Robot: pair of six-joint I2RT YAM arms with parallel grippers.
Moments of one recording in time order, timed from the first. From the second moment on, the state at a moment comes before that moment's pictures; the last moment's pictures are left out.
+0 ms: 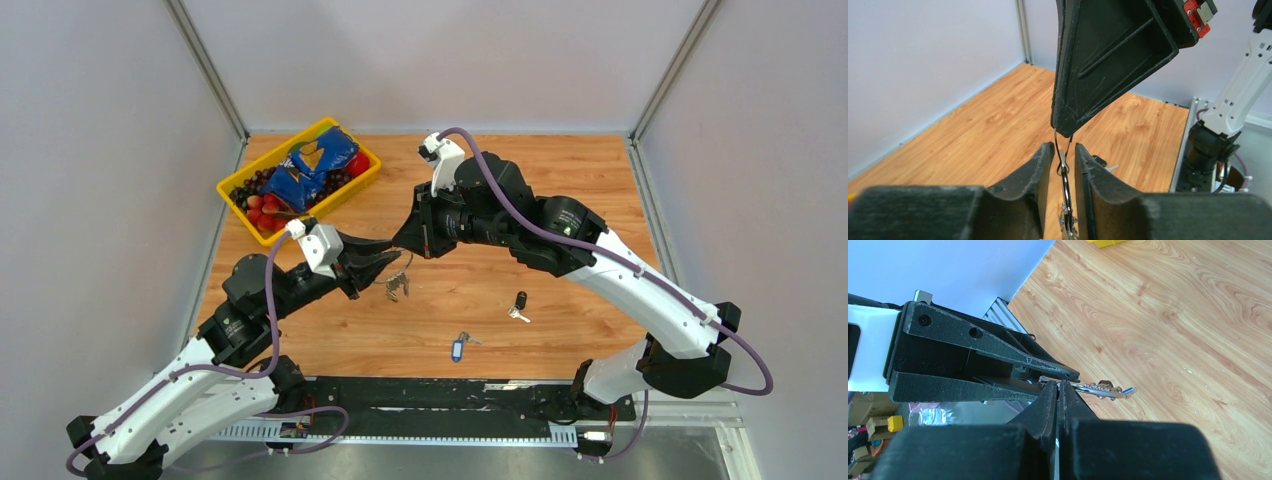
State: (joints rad) left arm -0.83 0.60 0.78 -0.01 0.23 -0.01; right arm 1.06 1.44 1.83 -0.82 -0.05 0.56
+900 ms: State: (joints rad) left arm -0.84 0.60 0.78 -0.01 0.19 0.00; right arm 1.07 1.44 1.83 -0.82 -0.04 0.56
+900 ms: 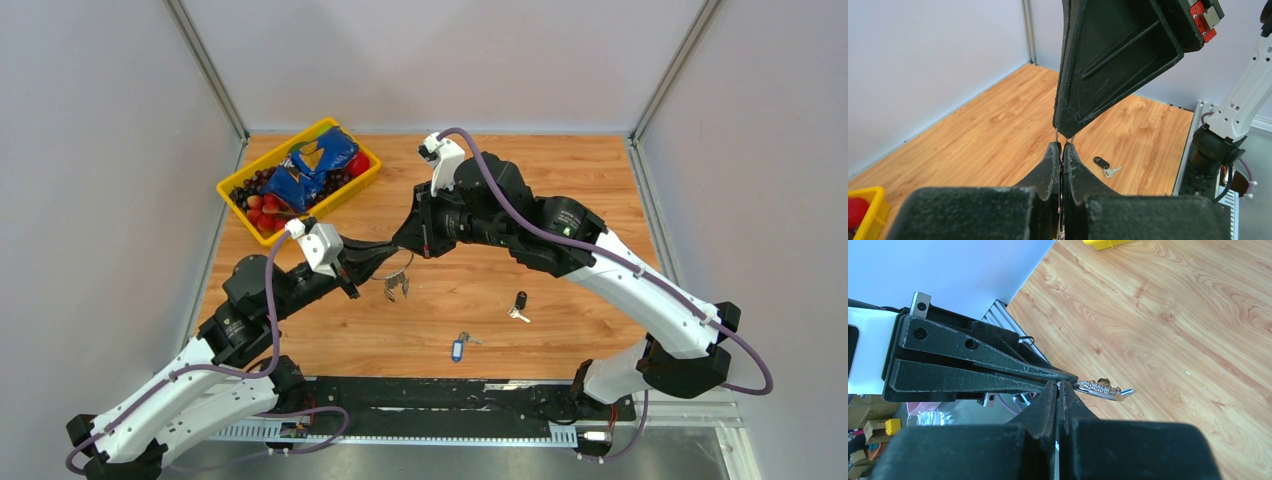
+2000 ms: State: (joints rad) left arm -0.84 0.60 0.78 -0.01 0.18 0.00; right arm 1.08 1.43 1.83 -0.81 0.01 0.56
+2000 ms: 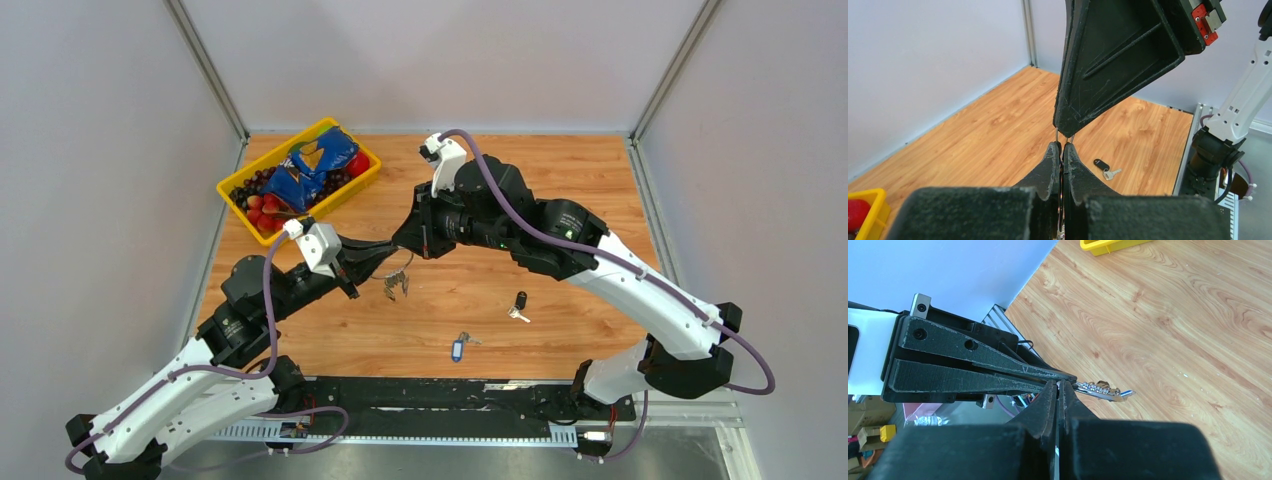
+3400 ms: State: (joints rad) left arm -0.84 0.61 0.80 0.01 0.18 0.00; right arm 1.09 1.42 1.86 -0.81 0.03 0.56
